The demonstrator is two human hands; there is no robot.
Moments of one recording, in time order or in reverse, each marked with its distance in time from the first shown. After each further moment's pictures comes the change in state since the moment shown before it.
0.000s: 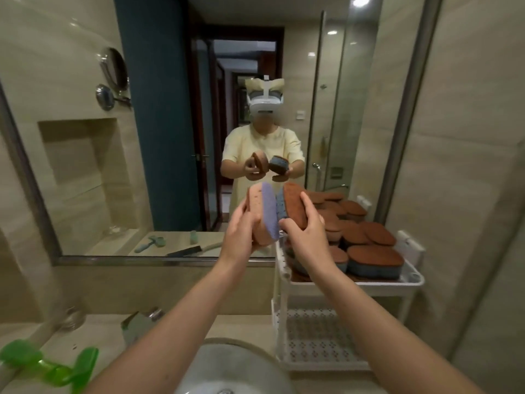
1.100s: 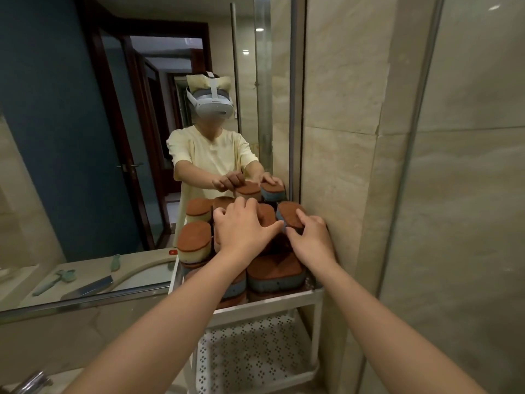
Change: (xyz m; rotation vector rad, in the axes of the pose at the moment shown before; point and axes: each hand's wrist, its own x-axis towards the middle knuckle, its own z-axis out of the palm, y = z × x) left_hand 0.095 -0.082 0.209 1.451 0.081 0.538; right_hand 0.074 0.080 -0.204 -0.531 0.207 0.138
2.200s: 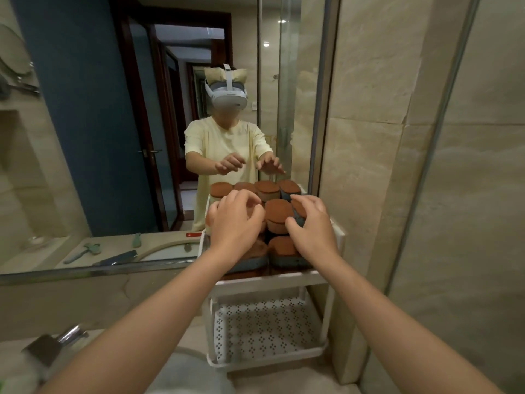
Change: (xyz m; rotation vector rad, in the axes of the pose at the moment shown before) left_hand -0.047 -0.046 -0.048 -0.419 0.046 -0.075; right_hand -0.046 -0.030 0.012 0.030 0.029 -0.281
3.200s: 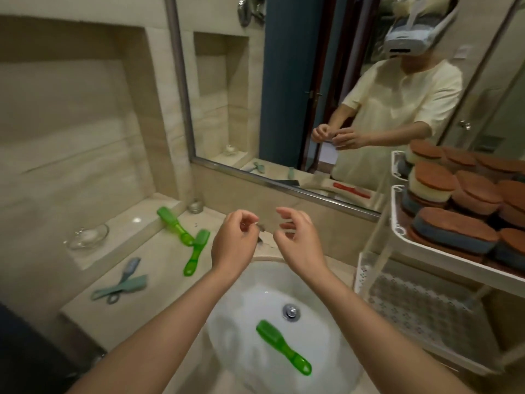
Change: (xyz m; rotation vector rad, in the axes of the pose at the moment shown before) left_hand -0.222 -0.212 -0.191 -0.052 0.305 -0.717; right_hand -0.191 -0.168 0.241 0.483 -0.678 -0.122
